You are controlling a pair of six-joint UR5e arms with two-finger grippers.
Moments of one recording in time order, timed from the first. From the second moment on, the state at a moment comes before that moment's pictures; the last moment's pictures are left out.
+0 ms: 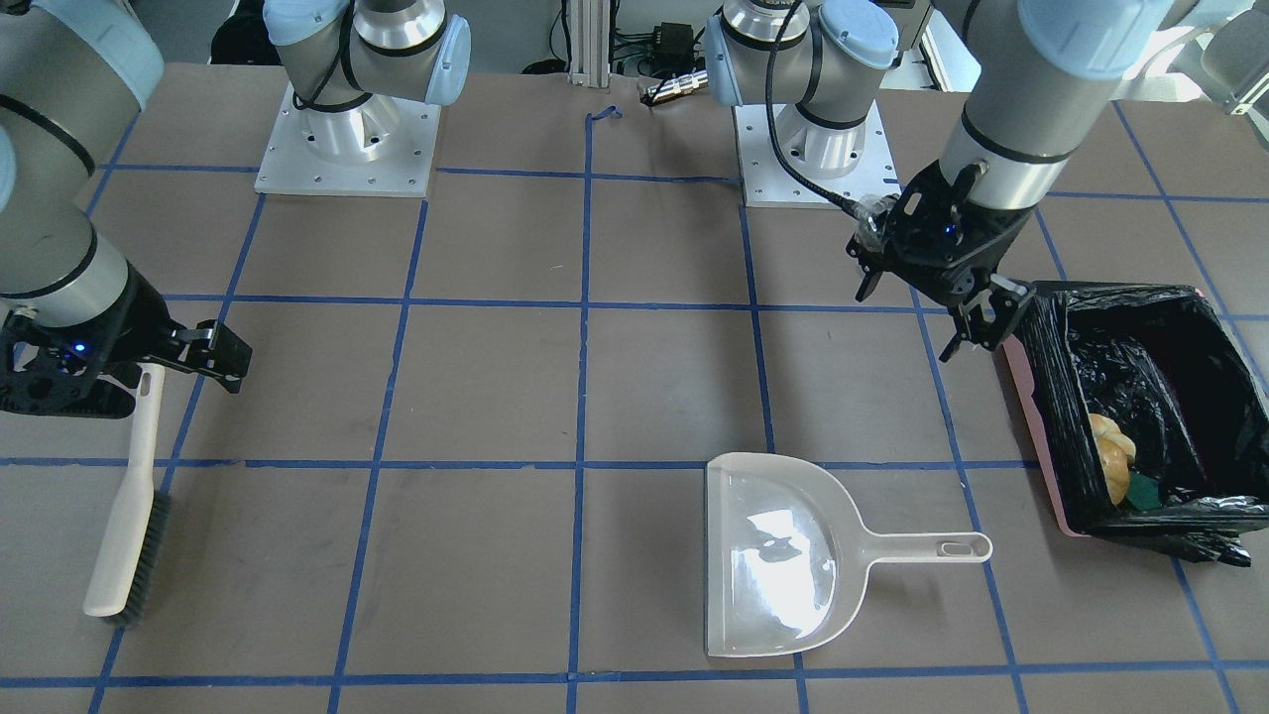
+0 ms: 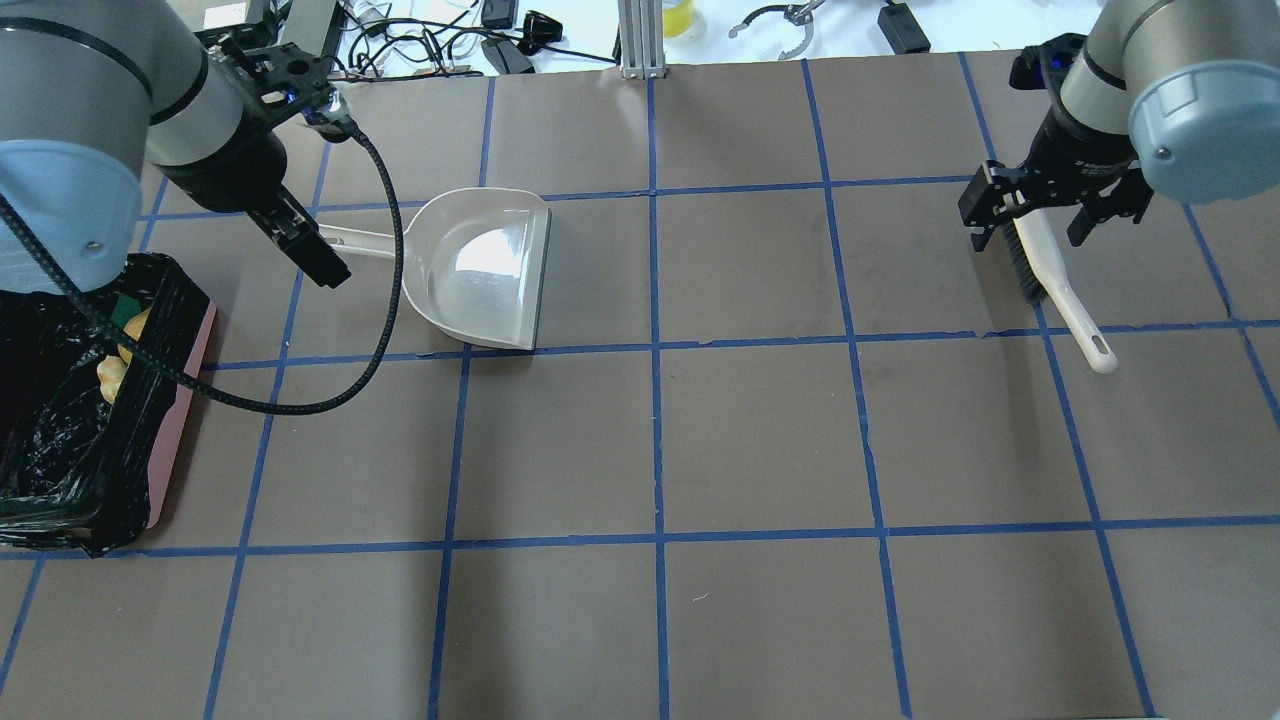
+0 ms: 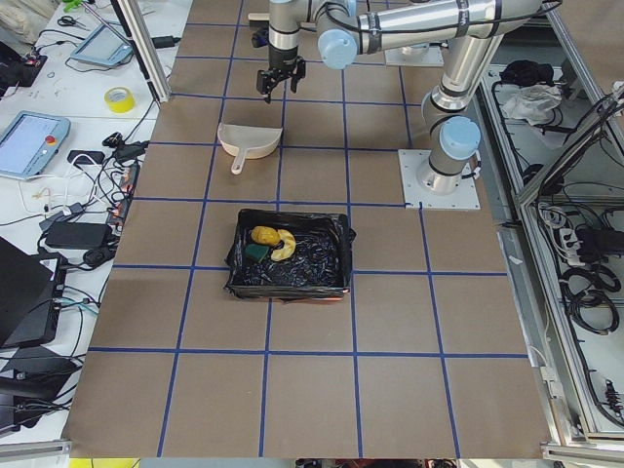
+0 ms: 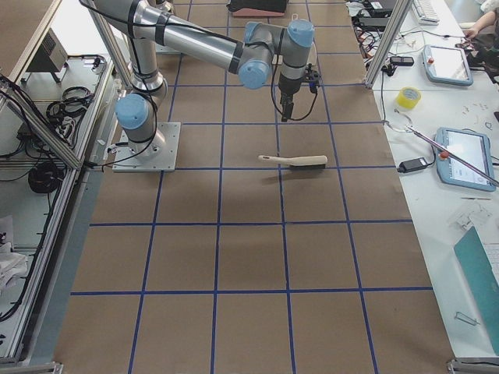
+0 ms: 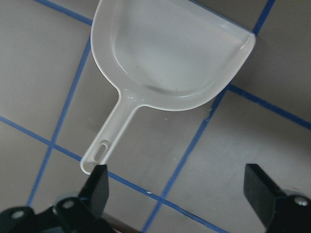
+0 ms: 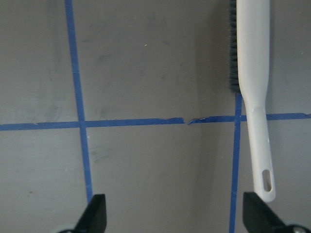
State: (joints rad) left arm -1.48 -1.54 -1.71 -1.38 1.57 0.84; right arm 1.39 -1.42 1.67 -1.78 -1.62 -0.16
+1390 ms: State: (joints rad) left arm -1.57 -1.41 -1.68 -1.45 1.55 -0.07; right arm 1.63 -1.55 1.53 -1.54 -1.62 0.17
